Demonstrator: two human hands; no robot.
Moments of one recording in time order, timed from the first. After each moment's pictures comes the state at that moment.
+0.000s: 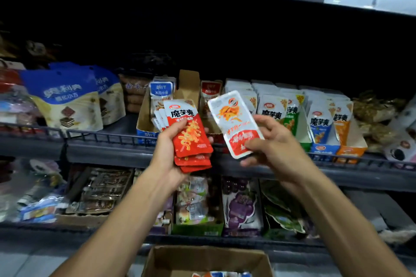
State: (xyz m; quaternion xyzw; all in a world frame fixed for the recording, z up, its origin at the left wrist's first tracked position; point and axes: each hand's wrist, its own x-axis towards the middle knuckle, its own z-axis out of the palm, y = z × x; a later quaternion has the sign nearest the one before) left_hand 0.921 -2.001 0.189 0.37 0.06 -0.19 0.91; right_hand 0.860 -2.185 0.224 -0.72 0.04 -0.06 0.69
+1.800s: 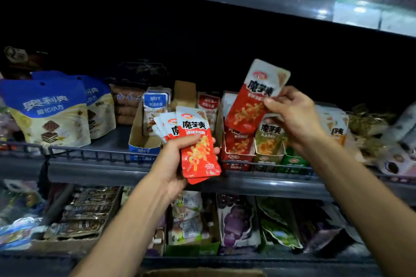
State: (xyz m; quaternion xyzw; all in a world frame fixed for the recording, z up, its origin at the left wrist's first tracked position) left_hand 0.945 -2.002 0.196 0.44 -0.01 -0.22 0.87; right_hand 0.938 -2.221 0.262 -0.75 0.01 -0.25 0.62
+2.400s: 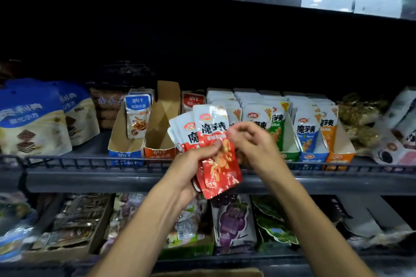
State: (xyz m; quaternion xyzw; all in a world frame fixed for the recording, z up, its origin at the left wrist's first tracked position) left_hand 0.936 -2.058 0.189 0.49 -0.02 -0.24 0.84; right_hand 0.908 -2.212 0.202 -0.76 -0.01 -0.14 0.63
